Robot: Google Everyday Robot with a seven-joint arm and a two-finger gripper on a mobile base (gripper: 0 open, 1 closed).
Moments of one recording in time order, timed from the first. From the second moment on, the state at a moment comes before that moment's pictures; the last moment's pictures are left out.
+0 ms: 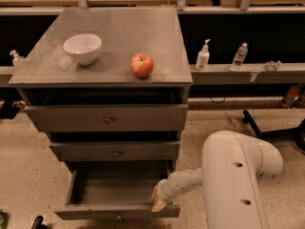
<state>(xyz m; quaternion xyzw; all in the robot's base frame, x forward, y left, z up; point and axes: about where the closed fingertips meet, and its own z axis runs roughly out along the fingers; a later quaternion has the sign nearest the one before) 0.530 -0.022 0.208 -0.72 0.65 0.11 0.21</state>
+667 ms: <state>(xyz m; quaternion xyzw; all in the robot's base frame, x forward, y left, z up) 0.530 -0.022 0.210 -0.72 0.65 0.11 0.22</state>
